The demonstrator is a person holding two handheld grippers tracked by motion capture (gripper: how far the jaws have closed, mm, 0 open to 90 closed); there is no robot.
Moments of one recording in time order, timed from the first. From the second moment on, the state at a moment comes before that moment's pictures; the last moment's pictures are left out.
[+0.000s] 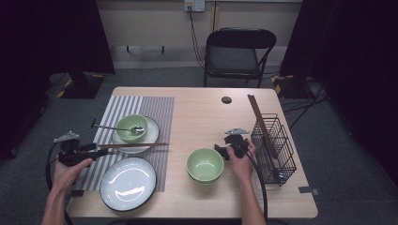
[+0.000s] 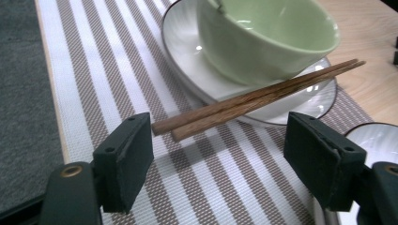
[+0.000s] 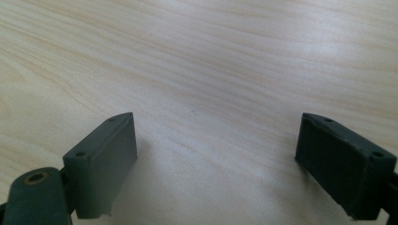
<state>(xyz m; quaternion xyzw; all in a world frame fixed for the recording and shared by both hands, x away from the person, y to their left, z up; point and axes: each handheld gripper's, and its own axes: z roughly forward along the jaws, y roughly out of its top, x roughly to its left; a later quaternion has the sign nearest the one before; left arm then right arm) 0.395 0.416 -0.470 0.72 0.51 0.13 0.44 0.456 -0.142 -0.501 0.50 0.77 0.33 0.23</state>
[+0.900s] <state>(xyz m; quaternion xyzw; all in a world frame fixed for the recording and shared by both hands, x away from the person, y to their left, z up) 0.403 0.405 -0.482 0.75 0.51 0.15 0.40 0.456 -0.142 -0.501 0.50 0.77 0.33 0.23</state>
